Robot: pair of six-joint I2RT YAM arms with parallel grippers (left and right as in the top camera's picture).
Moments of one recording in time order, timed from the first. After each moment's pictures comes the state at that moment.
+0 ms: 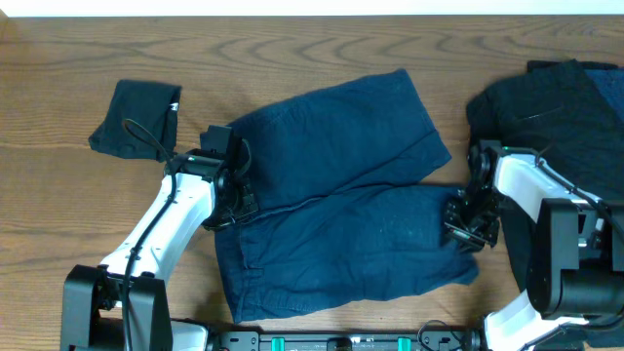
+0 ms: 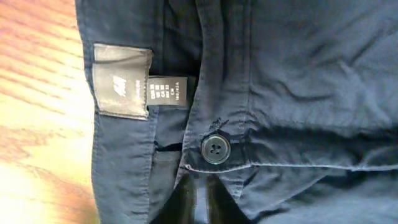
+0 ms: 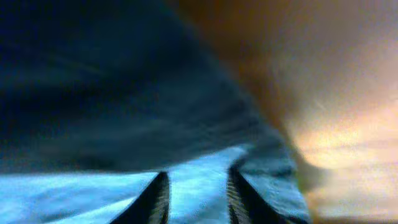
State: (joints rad) left arm -0.19 1.53 0.91 -0.89 0.09 -0.54; right arm -0.03 1.79 0.93 -1.06 -0.21 0.36
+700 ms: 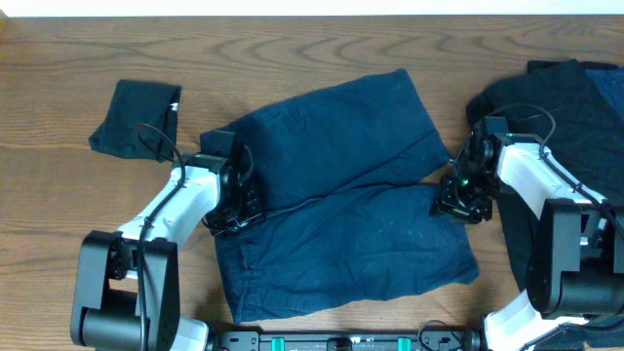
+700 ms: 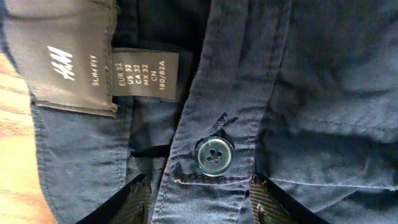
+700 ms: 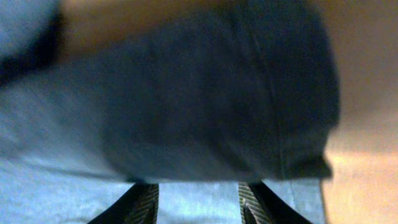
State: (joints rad) left arm -0.18 1.65 0.89 -0.86 0.20 -0.57; right arm -0.03 1.79 1.02 -0.92 -0.28 0.22
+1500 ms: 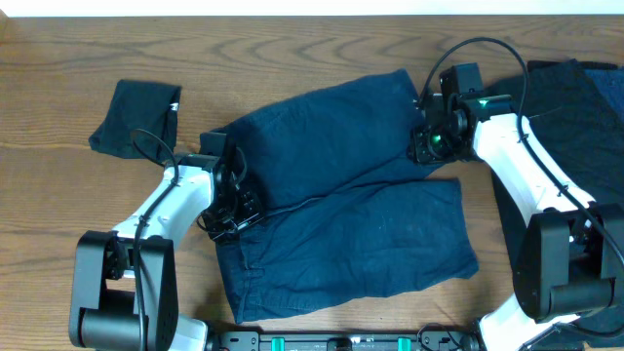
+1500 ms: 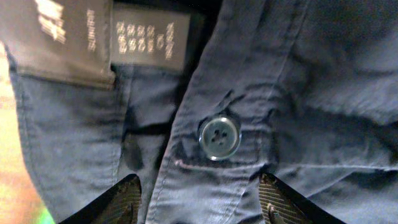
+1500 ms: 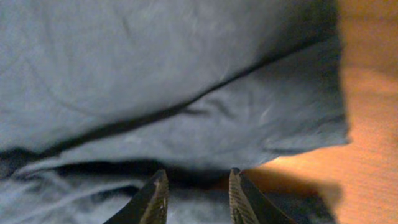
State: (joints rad) left arm -0.14 1.65 0.89 -0.90 0.29 -0.57; right arm 0.16 1.80 1.30 -0.82 -0.21 0.07
